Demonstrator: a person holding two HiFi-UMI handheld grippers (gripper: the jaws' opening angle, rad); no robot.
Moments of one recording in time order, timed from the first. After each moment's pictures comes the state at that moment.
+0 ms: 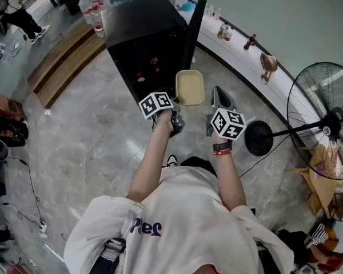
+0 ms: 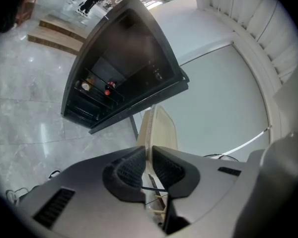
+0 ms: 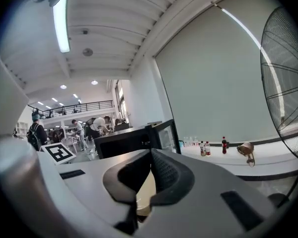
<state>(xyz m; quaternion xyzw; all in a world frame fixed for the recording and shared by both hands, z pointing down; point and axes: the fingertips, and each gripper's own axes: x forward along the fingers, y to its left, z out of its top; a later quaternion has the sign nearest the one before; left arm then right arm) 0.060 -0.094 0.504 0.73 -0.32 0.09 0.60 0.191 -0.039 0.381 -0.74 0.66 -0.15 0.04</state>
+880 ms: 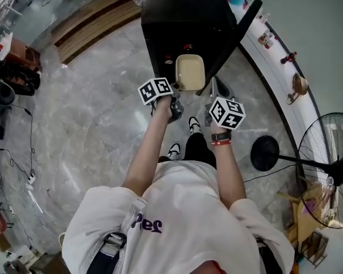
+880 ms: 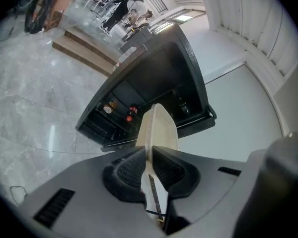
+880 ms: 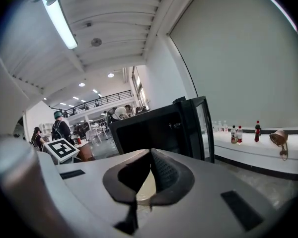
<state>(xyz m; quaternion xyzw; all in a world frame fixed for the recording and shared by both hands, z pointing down) -0.034 -0.202 0.546 0.68 -0.42 0.03 0.60 0.103 -0.180 0.441 -0.63 0.75 -0.21 0.00</state>
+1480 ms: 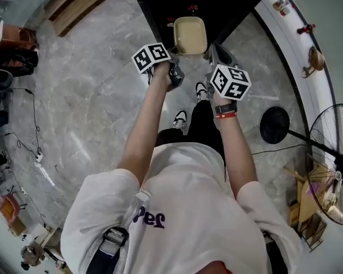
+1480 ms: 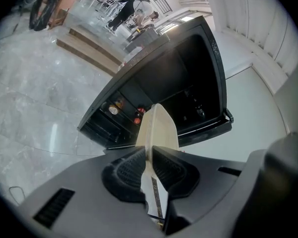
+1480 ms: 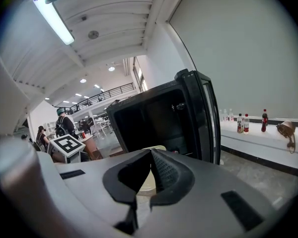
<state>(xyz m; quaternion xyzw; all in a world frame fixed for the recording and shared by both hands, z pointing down) -0.039 -0.245 0.613 0.66 -0.44 0.02 0.61 0.088 -0.218 0.517 -0.60 0.76 -0.24 -0.03</state>
